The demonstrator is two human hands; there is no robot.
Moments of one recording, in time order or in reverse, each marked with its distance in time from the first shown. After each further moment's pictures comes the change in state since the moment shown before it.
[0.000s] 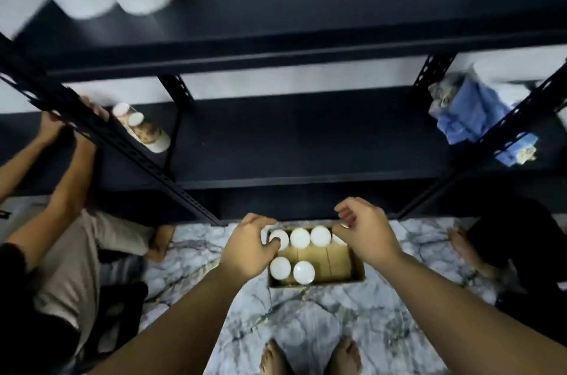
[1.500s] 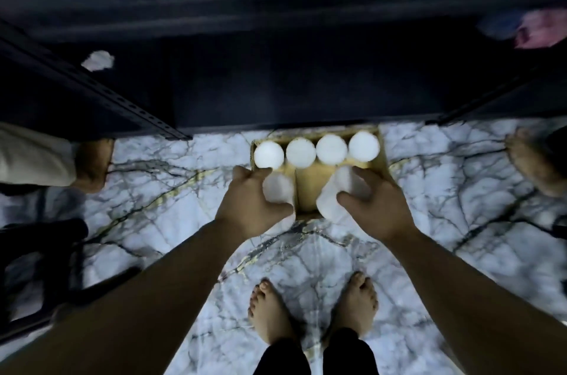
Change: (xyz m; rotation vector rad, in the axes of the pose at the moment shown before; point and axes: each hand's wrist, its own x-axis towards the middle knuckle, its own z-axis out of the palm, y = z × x) left_hand 0.106 -0.236 0.257 0.021 -0.279 -0.130; right_hand 0.021 0.238 0.259 -0.044 -0.084 0.332
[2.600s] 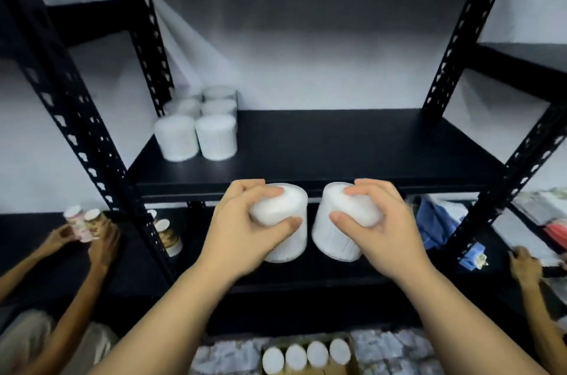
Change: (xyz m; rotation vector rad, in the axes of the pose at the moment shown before) left_hand -0.334 0.319 -0.455 -0.328 0.719 0.693; right_hand -0.245 -0.430 -0.397 0.304 0.512 -0.735
